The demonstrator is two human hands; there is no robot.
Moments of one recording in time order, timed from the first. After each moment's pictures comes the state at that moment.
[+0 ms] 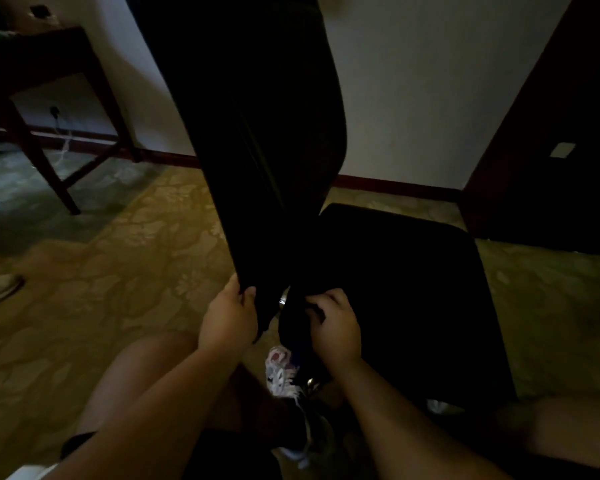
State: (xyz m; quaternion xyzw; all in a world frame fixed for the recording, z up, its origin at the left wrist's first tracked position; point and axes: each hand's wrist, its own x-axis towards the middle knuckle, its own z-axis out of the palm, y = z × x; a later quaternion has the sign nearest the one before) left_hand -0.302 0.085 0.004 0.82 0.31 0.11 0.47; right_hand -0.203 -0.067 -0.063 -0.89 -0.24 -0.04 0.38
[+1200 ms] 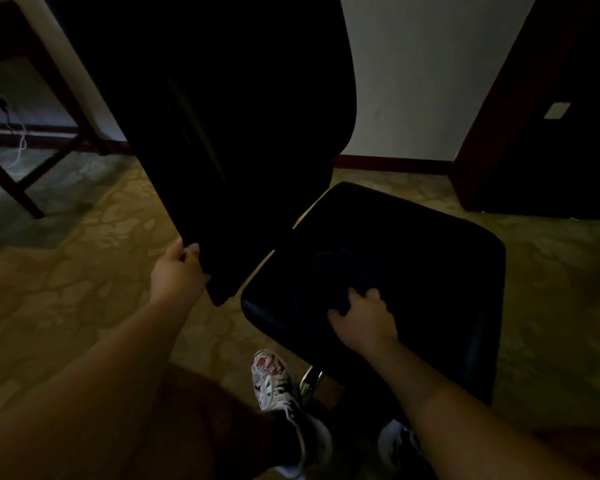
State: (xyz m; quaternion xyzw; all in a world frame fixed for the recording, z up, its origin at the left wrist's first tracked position) left_hand -0.219 0.158 -0.016 0.70 0.37 0.17 0.59; right_hand -0.114 -0.114 -0.086 -0.97 -0.12 0.13 0.14
